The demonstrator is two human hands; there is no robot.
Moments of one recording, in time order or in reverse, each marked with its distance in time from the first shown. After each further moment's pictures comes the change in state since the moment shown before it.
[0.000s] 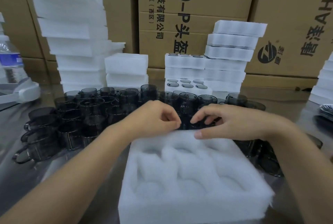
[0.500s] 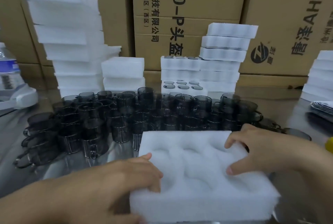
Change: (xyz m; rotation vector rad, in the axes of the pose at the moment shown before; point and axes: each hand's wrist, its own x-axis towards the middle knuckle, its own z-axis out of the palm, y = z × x) left_hand -0.114 0.002 0.013 0.351 -0.141 0.146; right_hand -0.056 0.016 0.014 -0.239 -0.124 0.366
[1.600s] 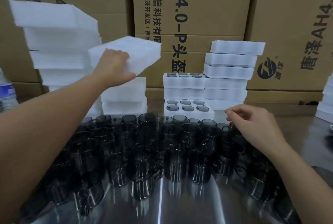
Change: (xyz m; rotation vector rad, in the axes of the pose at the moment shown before) left_hand 0.211 -0.167 -0.179 0.507 0.610 -0.262; right_hand 0.103 0.010 -0.050 0.691 0.909 -0.084
